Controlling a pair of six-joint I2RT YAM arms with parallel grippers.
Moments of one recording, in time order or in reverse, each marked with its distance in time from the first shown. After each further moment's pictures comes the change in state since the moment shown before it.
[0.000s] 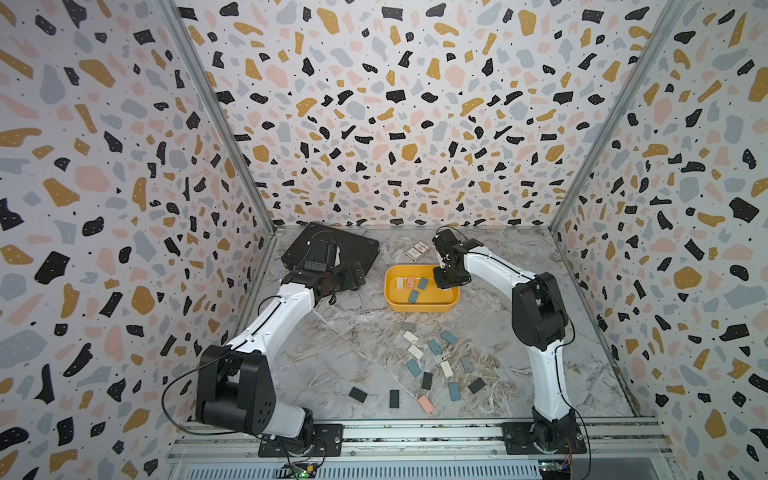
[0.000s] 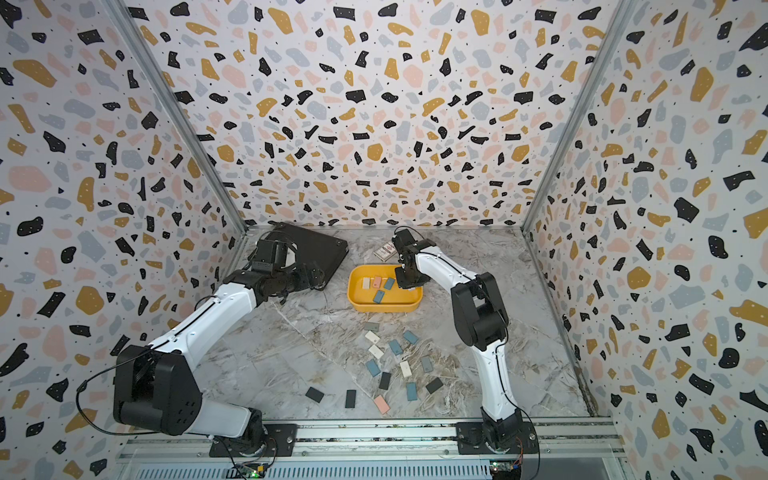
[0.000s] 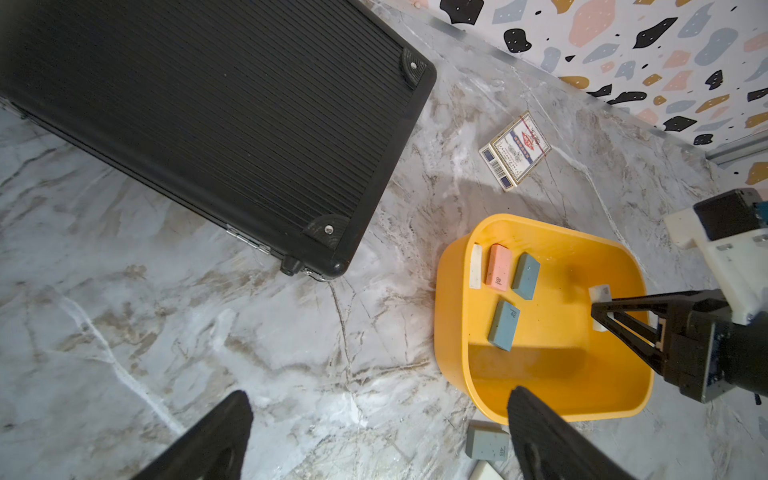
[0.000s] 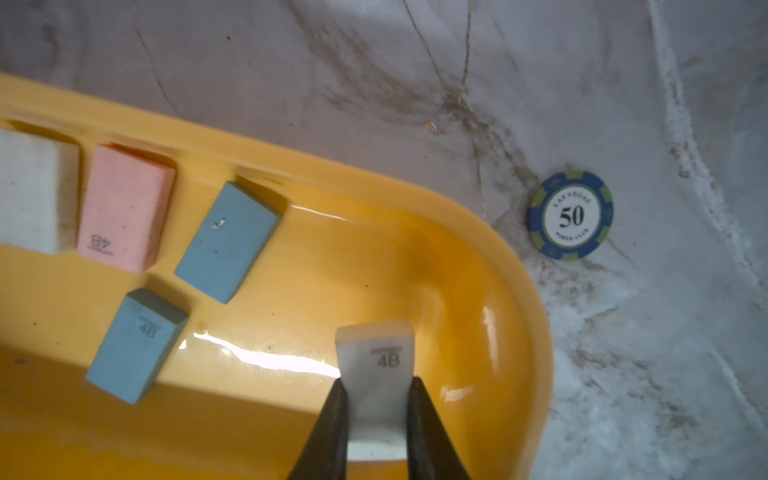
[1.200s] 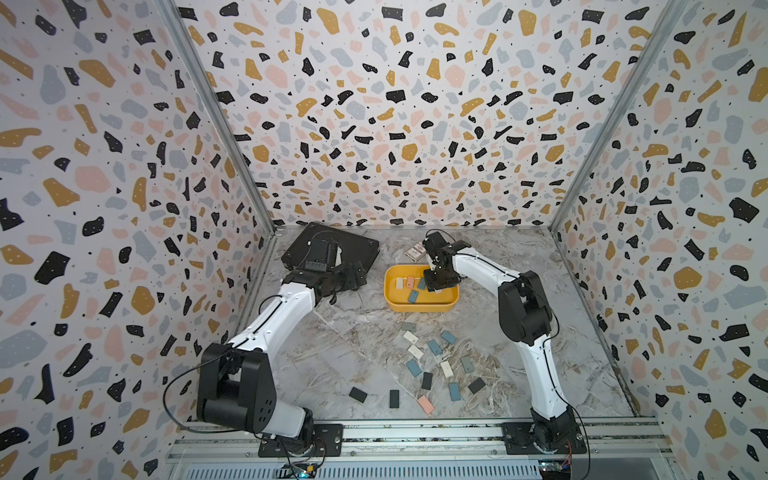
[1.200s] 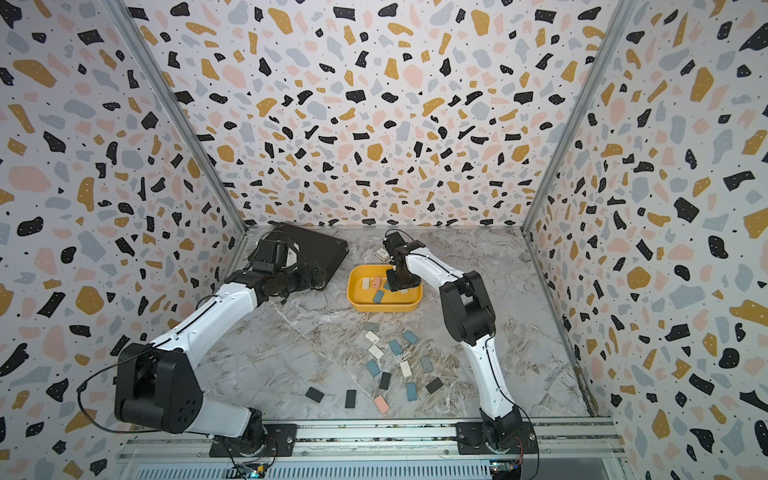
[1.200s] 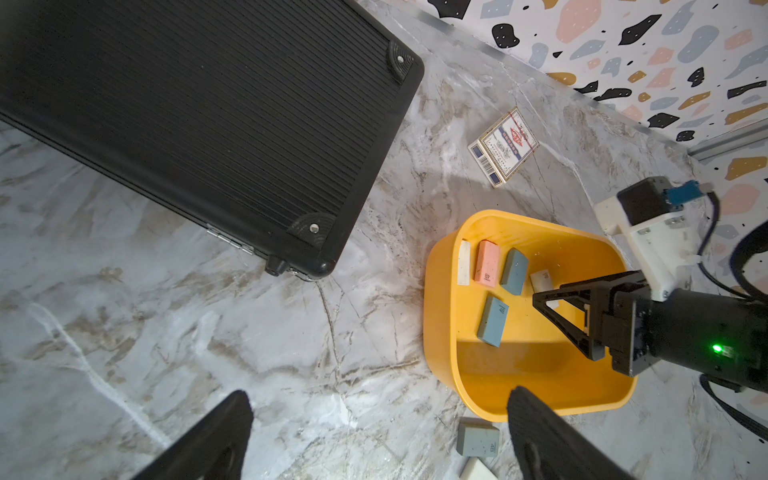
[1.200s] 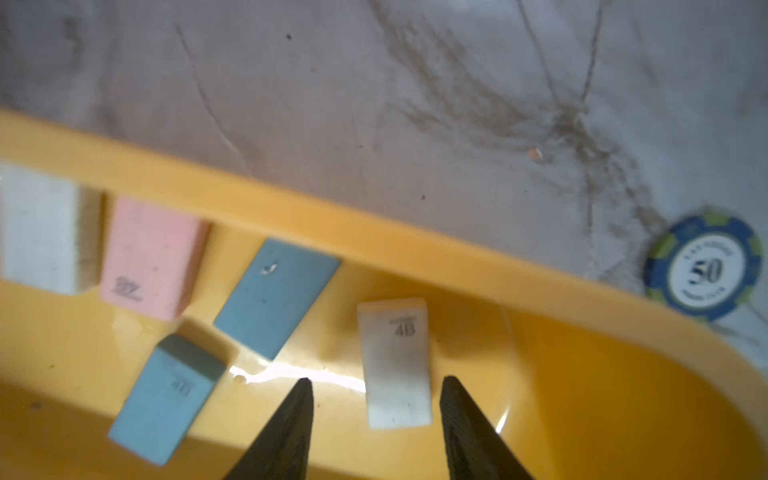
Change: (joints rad) left arm 0.000 0.010 -0.003 0.016 0.034 -0.003; right arm 0.038 0.063 0.067 -0.008 -0.041 0.021
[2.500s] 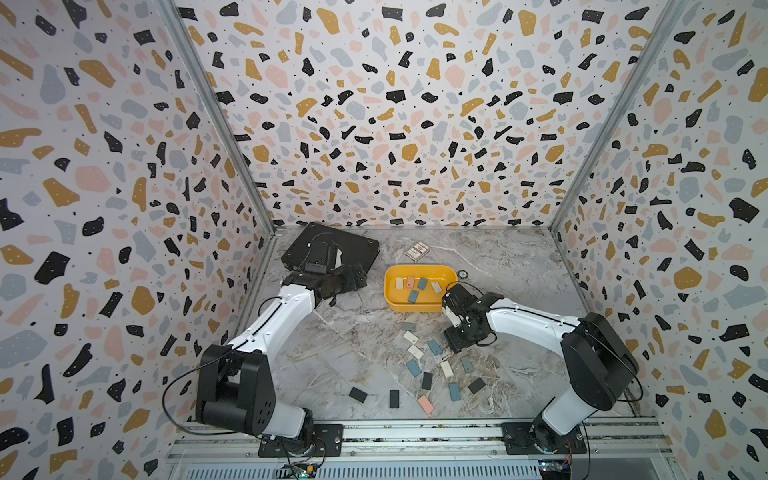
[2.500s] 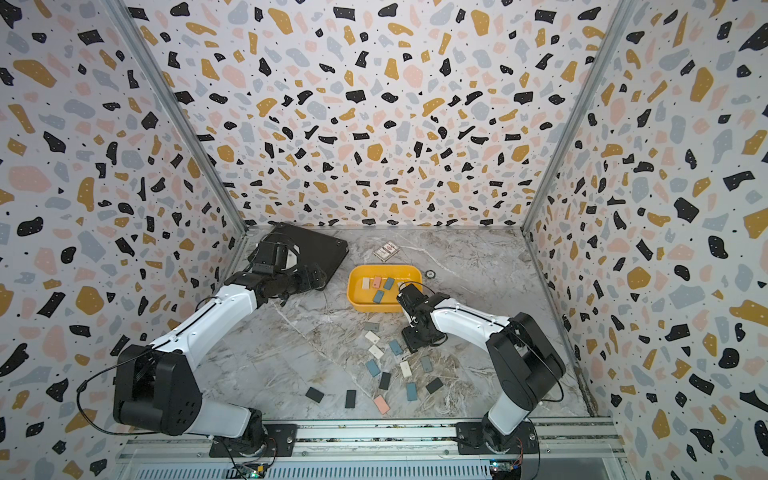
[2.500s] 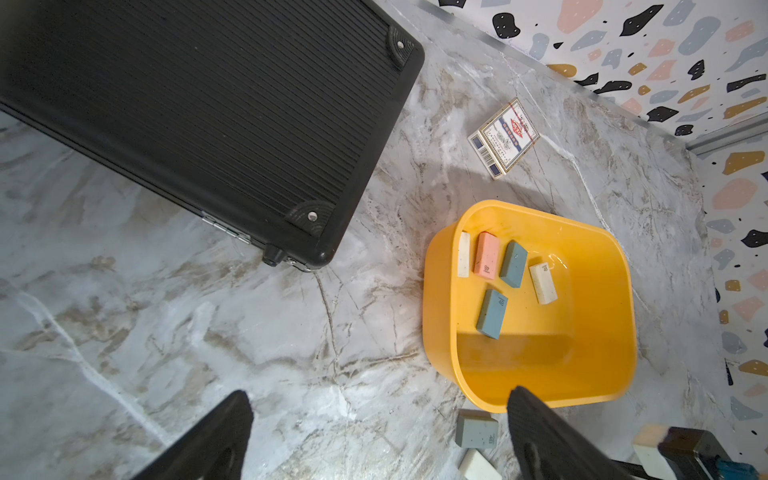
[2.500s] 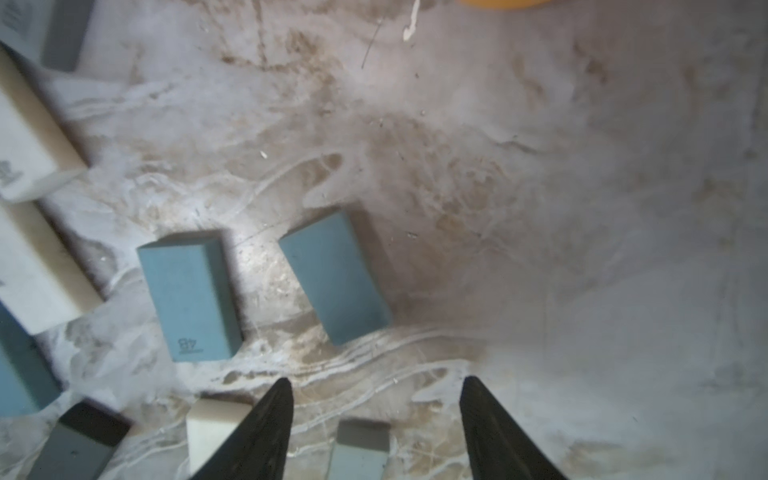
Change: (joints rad) left arm 0.000 -0.010 -0.019 -0.001 0.008 -0.004; right arm 0.146 -0.602 -0.889 0.160 -0.016 -0.052
